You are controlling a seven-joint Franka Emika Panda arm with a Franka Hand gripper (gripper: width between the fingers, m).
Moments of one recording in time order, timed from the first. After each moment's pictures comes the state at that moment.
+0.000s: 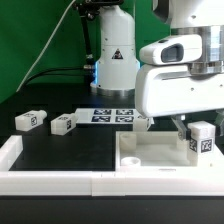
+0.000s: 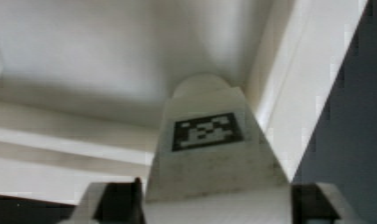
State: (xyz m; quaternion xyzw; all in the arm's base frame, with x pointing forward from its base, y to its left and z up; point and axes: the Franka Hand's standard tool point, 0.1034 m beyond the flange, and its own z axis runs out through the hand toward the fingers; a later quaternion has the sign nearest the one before) arm 0.623 0.117 0.073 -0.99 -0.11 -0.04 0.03
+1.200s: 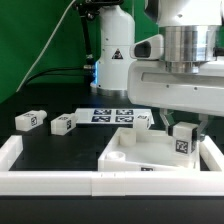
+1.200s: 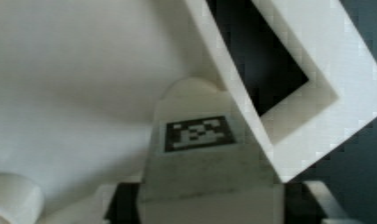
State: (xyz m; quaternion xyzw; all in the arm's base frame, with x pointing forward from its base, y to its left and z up) arm 0.622 0.081 0.073 -0.92 0.39 -0.05 0.01
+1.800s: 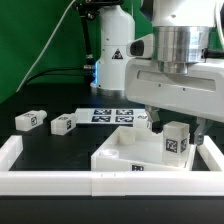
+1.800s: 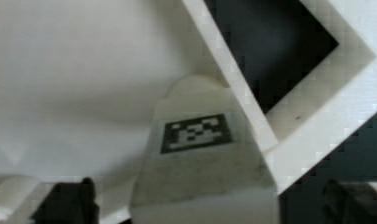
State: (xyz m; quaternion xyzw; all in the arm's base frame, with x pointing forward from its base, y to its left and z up) arm 0.621 0.078 0.072 -0.91 0.40 -0.05 0.01
